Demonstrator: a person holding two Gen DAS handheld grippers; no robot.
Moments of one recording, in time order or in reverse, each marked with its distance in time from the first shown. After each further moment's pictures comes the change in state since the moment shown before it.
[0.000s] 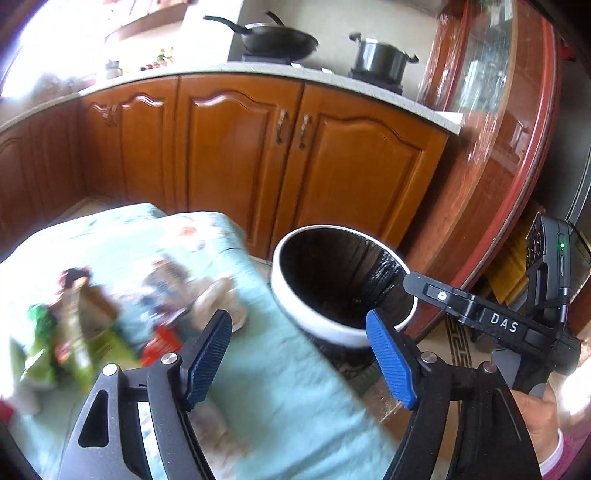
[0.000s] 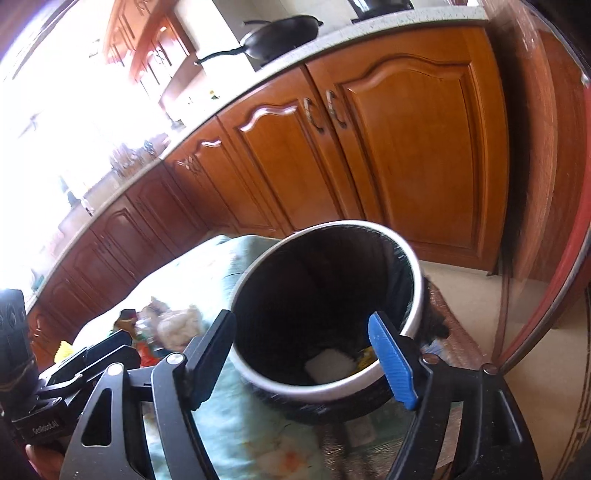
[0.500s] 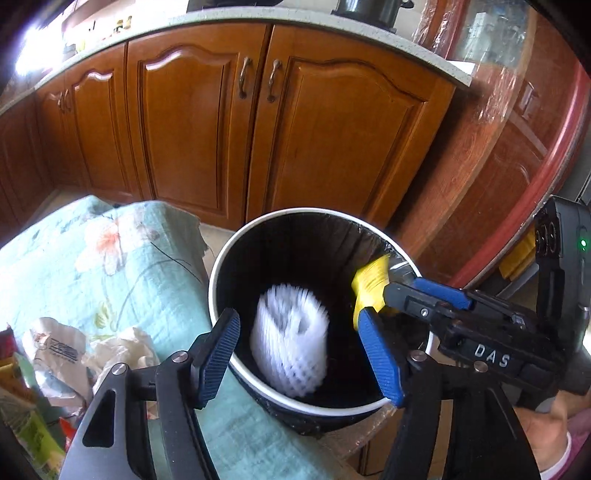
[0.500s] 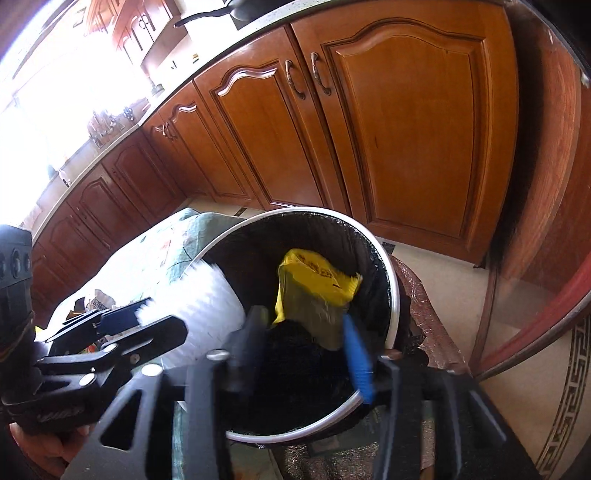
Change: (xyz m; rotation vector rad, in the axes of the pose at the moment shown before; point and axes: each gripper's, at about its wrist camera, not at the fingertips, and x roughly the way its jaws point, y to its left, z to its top) left arm 0.140 -0.027 0.073 0.071 0.202 -0.041; right arm 0.056 -0.043 0.034 -0.037 0.144 -0.095
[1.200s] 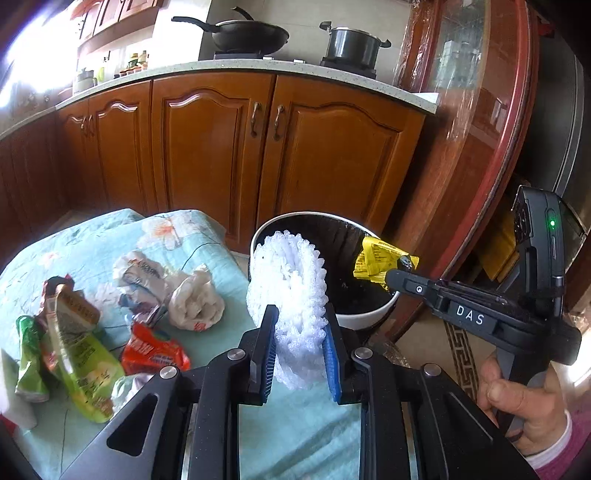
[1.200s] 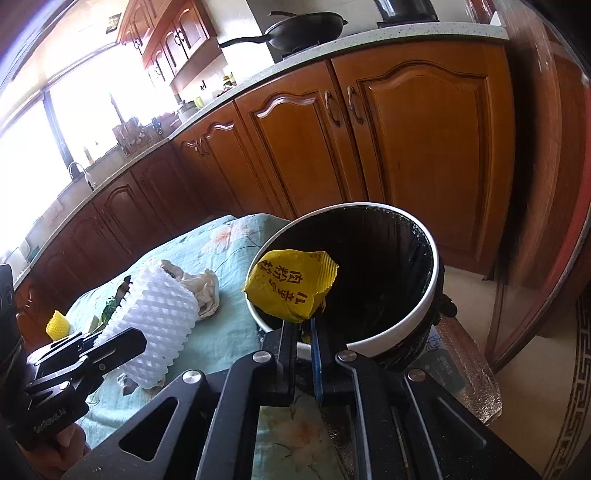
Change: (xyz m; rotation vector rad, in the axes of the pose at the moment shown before) left arm -0.128 -0.001 -0.094 0.019 -0.138 -0.012; right arm -0.047 0.053 -0.043 -0.054 -0.104 0.026
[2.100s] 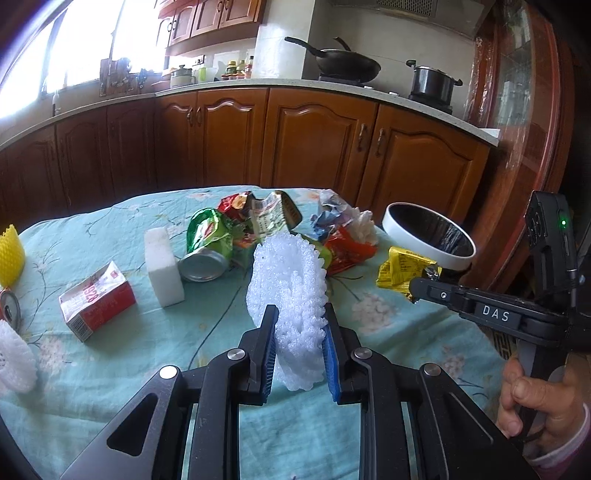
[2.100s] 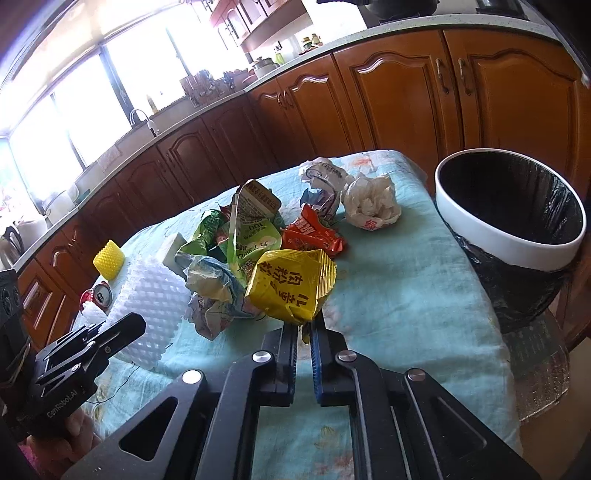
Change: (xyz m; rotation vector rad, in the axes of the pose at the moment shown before) left arm -0.163 0.037 -0.140 -0.143 -0.129 0.230; right arm 0.002 0.146 -0.089 -0.127 0.092 0.215
